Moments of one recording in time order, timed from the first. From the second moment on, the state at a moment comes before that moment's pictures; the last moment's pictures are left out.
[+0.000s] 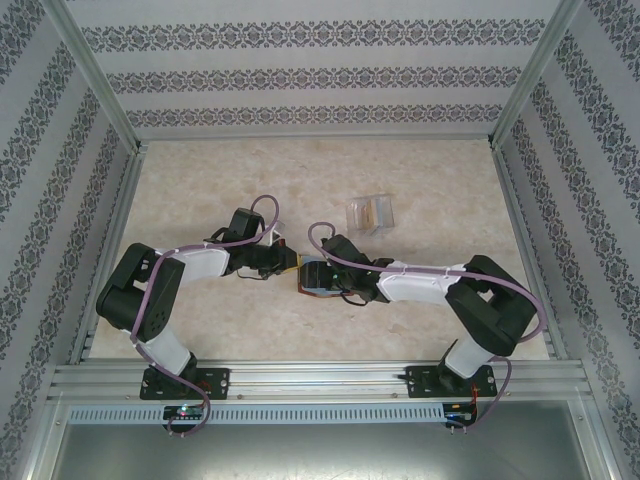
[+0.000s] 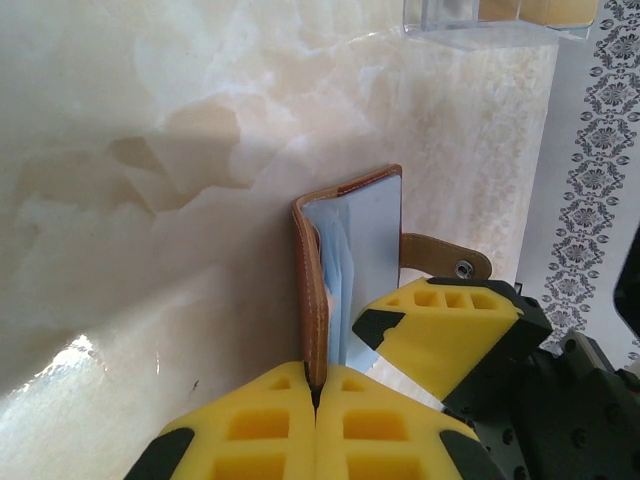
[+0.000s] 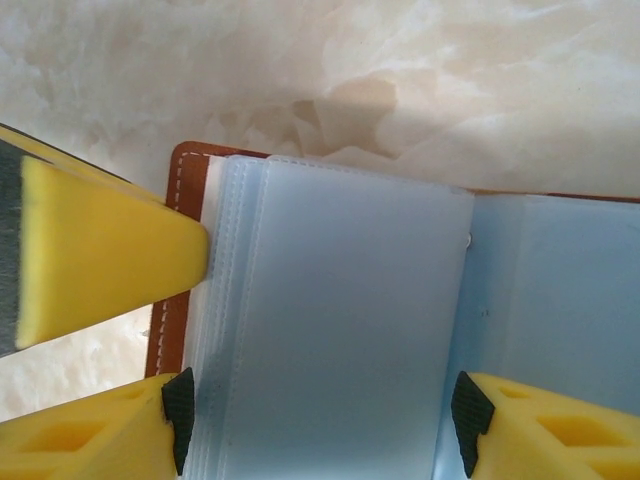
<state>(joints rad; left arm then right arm) -0.37 1.67 0.76 0.01 0.74 -0.75 0.84 1.62 0.77 0.00 -0.07 0.80</state>
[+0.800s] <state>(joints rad) -0.37 1.67 0.76 0.01 0.74 -0.75 0.84 1.47 0.73 -0.19 0.17 0.83</state>
